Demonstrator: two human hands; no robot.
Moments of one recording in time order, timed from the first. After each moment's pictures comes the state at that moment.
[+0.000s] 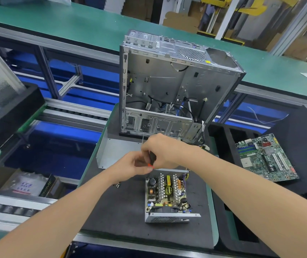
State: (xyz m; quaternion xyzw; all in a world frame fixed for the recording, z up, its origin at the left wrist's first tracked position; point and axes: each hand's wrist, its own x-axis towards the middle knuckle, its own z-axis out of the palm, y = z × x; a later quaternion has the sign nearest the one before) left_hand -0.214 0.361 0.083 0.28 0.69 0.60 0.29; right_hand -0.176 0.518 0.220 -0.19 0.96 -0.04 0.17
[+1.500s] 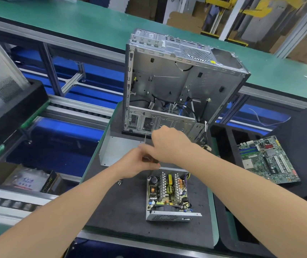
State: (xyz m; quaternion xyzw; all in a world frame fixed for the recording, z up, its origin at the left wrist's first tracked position) left_hand -0.215 0.372 0.092 0.29 0.72 0.57 0.27; right_hand -0.174 0.504 0.231 -0.03 0.99 0.05 0.12
